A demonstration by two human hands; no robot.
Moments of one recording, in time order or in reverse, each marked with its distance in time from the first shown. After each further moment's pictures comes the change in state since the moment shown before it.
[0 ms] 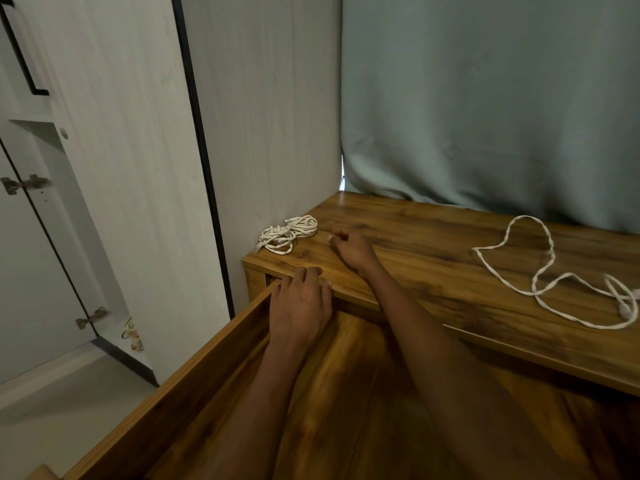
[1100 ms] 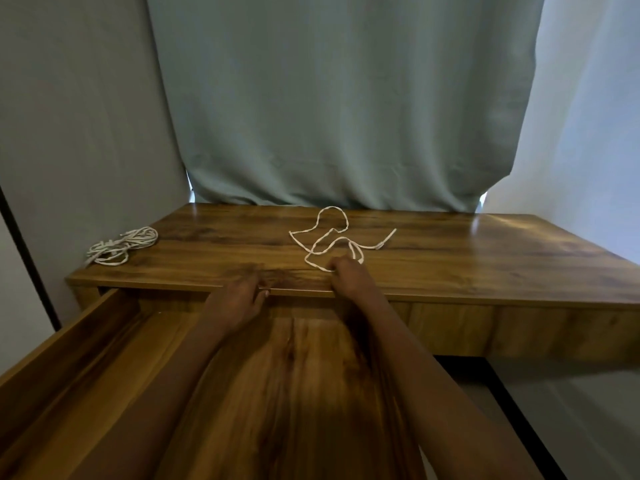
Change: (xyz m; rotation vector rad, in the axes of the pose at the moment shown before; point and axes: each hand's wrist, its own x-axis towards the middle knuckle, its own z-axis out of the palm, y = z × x) left_hand -0.048 0.153 0.013 -0.072 -0.328 0.387; right_hand -0.251 0.077 -0.275 -0.636 0.128 0.203
